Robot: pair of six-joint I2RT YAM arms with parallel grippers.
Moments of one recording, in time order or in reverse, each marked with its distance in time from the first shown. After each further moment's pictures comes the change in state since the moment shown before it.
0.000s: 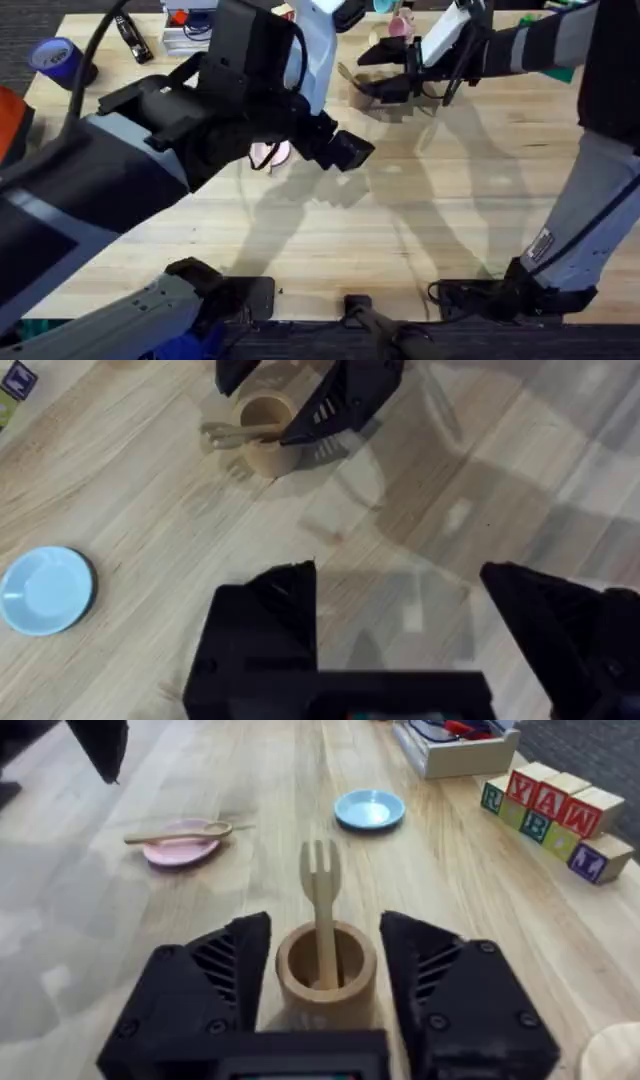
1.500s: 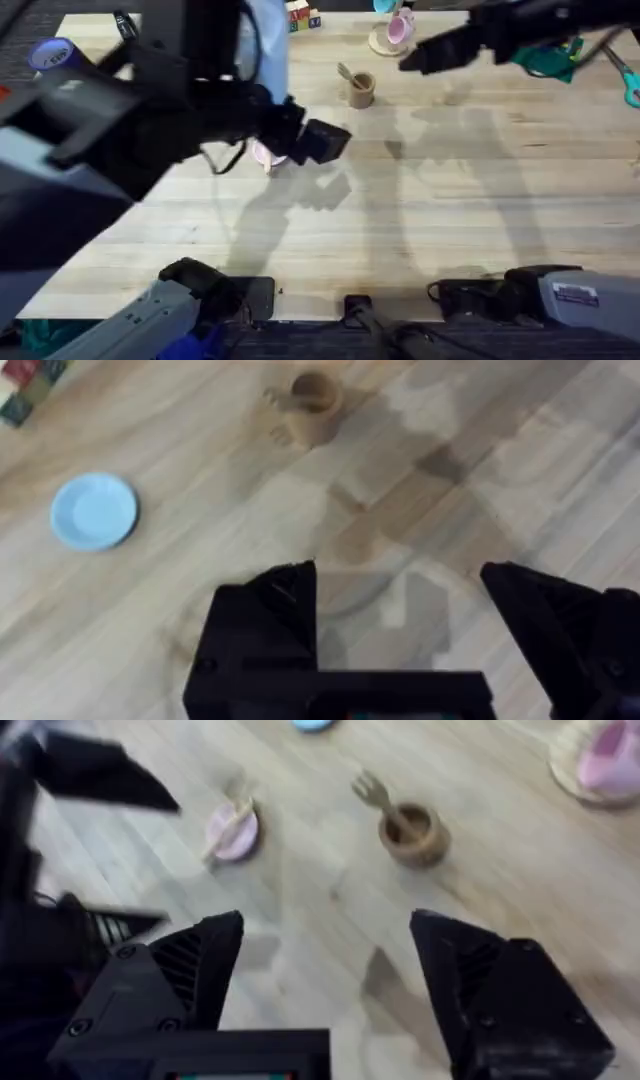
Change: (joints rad) left arm 0.115 -0.126 0.064 -0.214 0.000 -0.058; right arm 0.027 -0.761 0.027 -0.956 0.667 0.442
